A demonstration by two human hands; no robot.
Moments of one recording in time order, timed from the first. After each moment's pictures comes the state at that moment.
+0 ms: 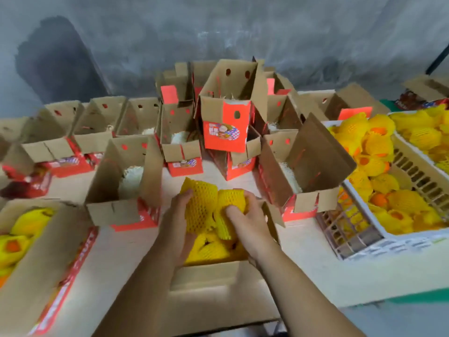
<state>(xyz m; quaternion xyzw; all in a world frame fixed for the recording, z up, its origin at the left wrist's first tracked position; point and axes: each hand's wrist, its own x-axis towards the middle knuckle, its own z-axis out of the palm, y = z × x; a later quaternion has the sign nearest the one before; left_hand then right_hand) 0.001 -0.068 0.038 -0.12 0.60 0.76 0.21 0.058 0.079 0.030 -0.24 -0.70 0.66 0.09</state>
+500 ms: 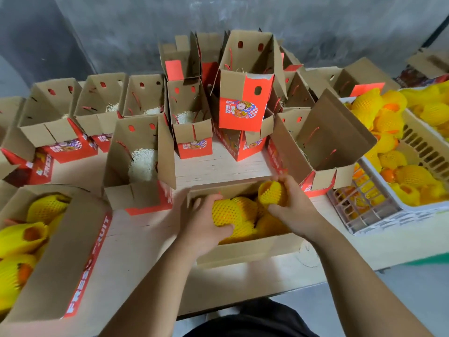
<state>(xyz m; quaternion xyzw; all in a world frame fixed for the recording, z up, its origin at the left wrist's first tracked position) -0.007 -0.126 -0.017 0.18 0.88 0.39 0.22 0.078 0.105 0.027 -0.22 -0.87 0.45 0.02</state>
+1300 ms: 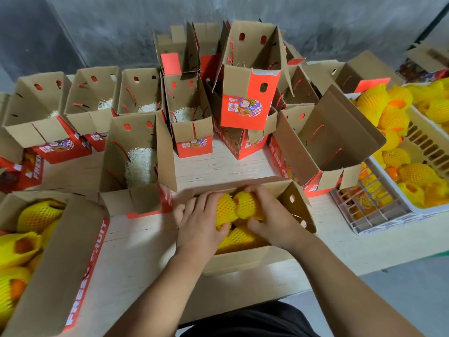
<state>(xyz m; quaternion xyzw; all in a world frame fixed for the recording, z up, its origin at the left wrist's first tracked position) -0.015 -0.127 -0.033 0.26 0.95 0.16 -0.06 0.052 0.070 -0.009 -0.05 -0.90 0.44 -0.01</state>
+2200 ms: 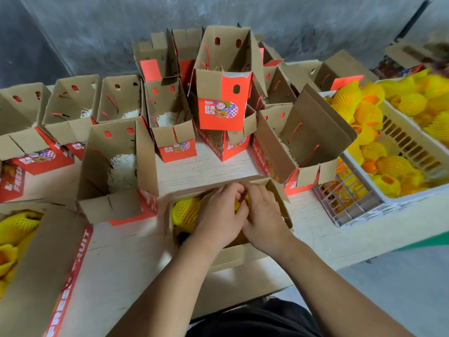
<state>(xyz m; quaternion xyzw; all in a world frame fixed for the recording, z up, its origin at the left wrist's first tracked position) 0.001 -0.047 0.018 0.30 0.87 0.38 0.11 0.076 0.069 0.003 -0.12 -0.93 0.32 0.11</state>
